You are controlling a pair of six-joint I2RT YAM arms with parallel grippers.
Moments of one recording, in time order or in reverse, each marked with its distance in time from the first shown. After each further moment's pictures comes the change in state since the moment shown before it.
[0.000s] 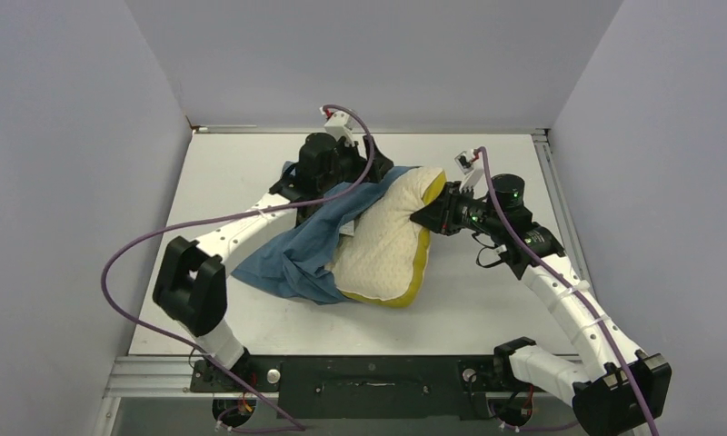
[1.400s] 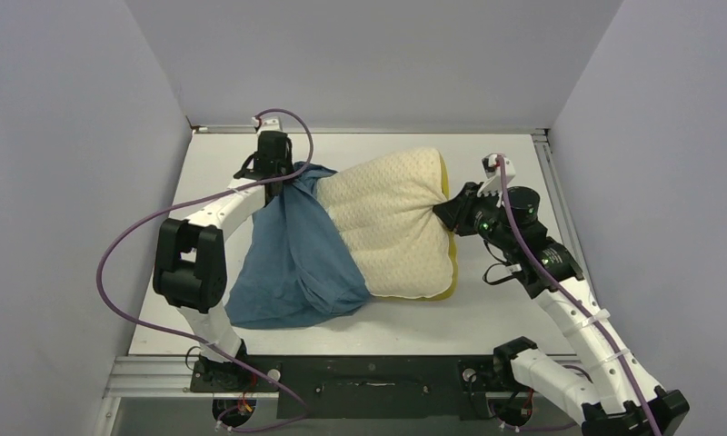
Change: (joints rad) left arm 0.338 0.175 0.046 -0.270 -0.349 0.121; right arm 0.033 -0.146 0.008 -0.103 0.367 -0.040
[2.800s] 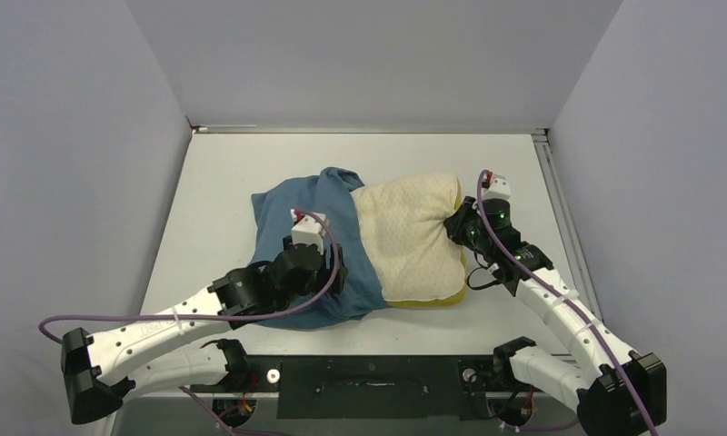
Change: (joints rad) left arm -0.778 -0.815 -0.482 -0.359 -0.189 -0.232; right arm -0.003 0.097 -0.205 0.099 0.319 0.092
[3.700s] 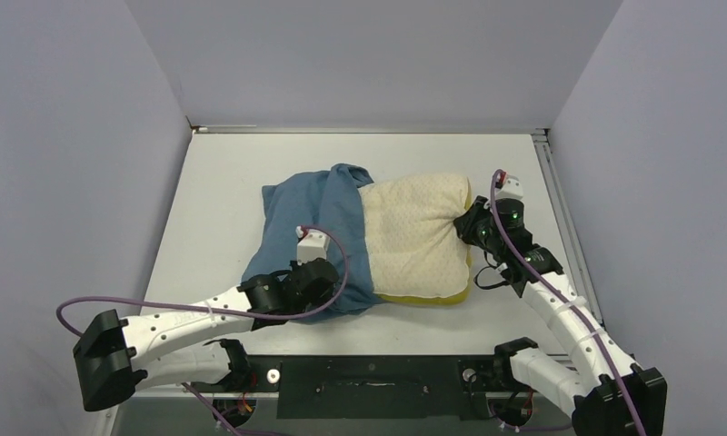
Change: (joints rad) left arm -0.028 0.113 -0.163 0.012 -0.080 -0.154; right arm -0.069 -0.032 -0.005 -0.016 -0.040 -0.018
